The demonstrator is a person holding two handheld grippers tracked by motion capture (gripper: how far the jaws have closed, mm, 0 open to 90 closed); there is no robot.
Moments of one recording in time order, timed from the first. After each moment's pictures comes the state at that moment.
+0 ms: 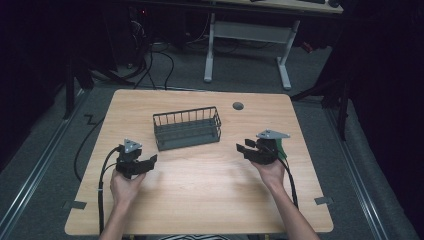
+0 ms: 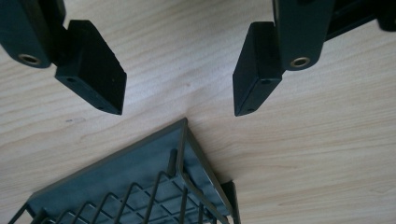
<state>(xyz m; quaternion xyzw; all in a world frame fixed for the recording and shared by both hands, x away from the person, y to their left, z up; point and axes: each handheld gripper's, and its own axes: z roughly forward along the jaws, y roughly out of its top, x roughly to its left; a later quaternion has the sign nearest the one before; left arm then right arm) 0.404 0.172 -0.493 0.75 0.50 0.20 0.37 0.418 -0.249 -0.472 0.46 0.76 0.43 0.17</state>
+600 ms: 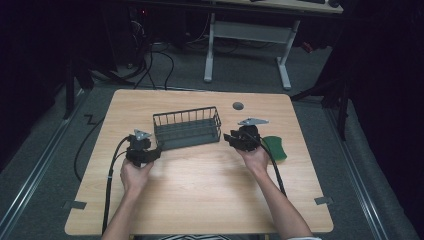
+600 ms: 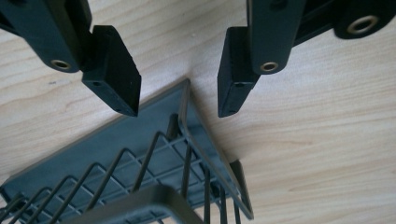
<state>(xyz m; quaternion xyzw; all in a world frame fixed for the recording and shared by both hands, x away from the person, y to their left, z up) 0.437 0.151 -0.493 0.75 0.52 0.20 0.36 0.465 -0.208 -0.478 0.47 0.77 0.40 0.17</state>
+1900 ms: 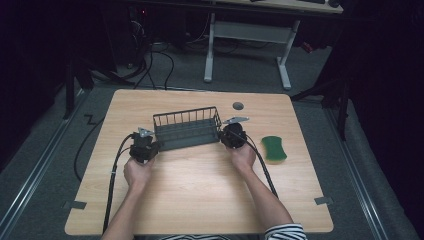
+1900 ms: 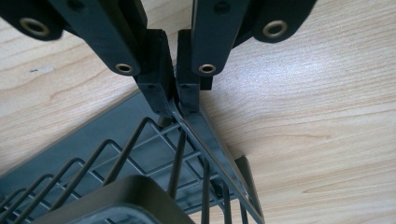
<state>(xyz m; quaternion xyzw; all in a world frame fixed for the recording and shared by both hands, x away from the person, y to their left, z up) 0.451 0.147 -0.506 0.77 0.50 0.19 0.35 0.493 -0.173 -0.503 0.47 0.79 0.35 0.19</state>
